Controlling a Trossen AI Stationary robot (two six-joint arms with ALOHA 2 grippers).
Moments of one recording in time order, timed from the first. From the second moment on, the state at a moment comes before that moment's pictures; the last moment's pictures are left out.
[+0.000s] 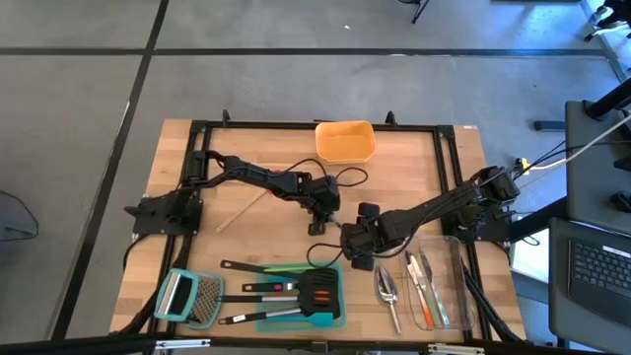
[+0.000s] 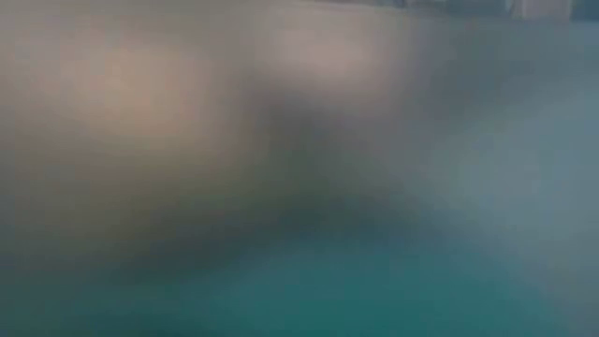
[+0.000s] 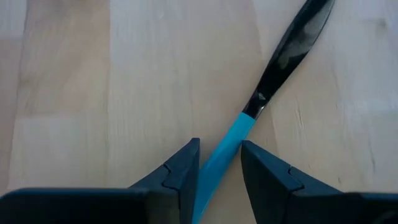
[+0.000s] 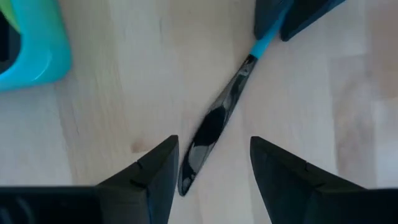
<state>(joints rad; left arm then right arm) 0.11 2.10 1.27 -0.22 0.17 0.09 0.36 1.77 1.20 -0.81 0.29 0.44</state>
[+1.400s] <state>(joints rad) -0.03 2.09 1.28 -0.36 -0.20 -0.83 0.32 1.77 1.20 -0.94 0.28 0.38</state>
